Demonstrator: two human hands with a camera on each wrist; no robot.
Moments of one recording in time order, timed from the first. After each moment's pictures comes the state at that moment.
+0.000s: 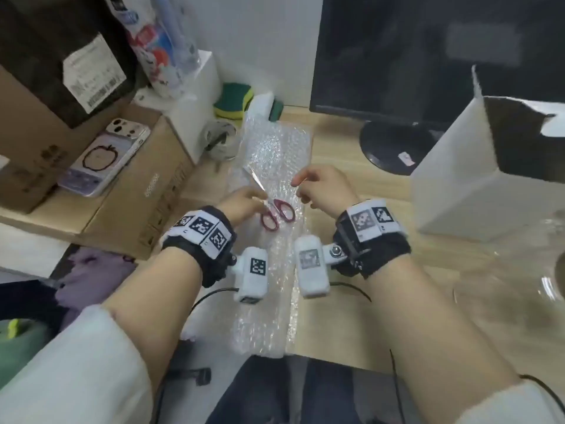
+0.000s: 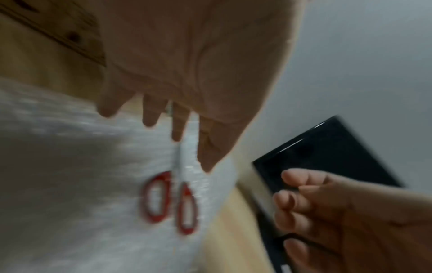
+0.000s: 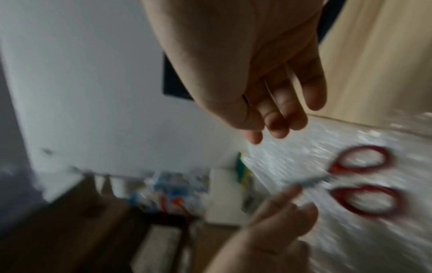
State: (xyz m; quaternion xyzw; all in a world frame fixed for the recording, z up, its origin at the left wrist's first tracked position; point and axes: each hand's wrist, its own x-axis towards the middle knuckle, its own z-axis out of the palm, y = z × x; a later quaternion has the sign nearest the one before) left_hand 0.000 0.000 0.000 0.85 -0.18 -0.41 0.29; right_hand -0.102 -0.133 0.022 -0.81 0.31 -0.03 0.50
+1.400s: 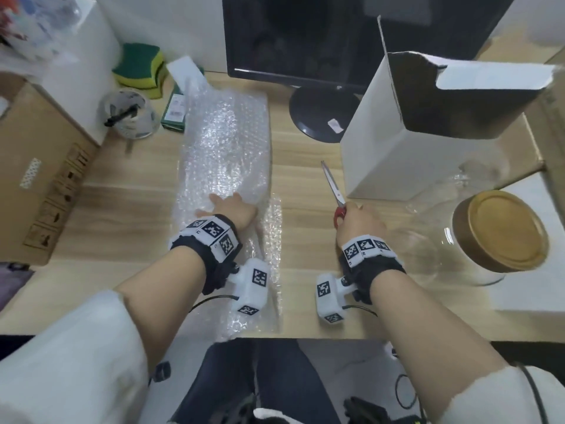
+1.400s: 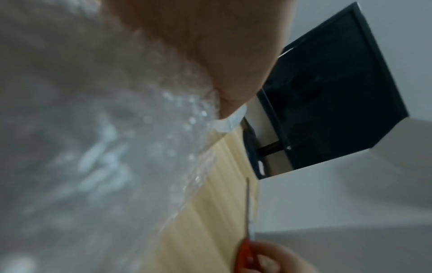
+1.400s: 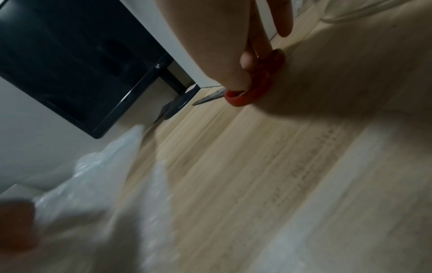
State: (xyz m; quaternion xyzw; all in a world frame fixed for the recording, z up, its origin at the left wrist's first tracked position) left_hand -0.088 -0.077 -0.040 0.89 -0.15 -0.42 0.11; right_hand -0.262 -0.205 -0.069 -0.83 0.54 0.10 0.10
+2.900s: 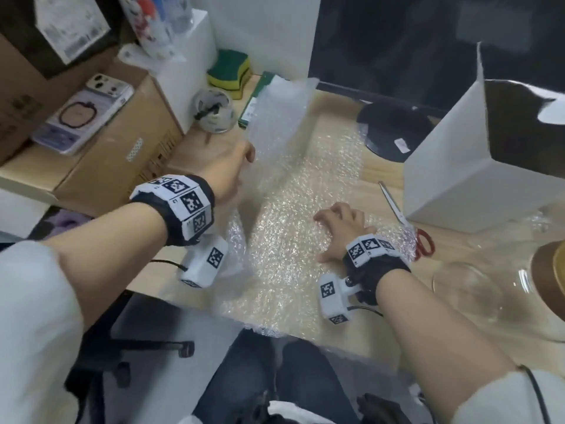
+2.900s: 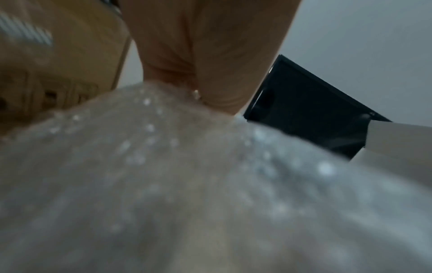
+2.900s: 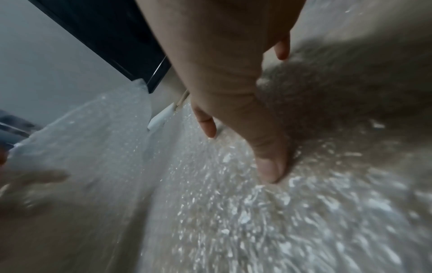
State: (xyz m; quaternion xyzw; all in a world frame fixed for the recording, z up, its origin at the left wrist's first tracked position) left_hand -0.006 0.004 0.012 0.89 -0.35 -0.24 0.19; right_hand -0.189 -0.155 -0.068 -0.90 0.31 0.22 0.21
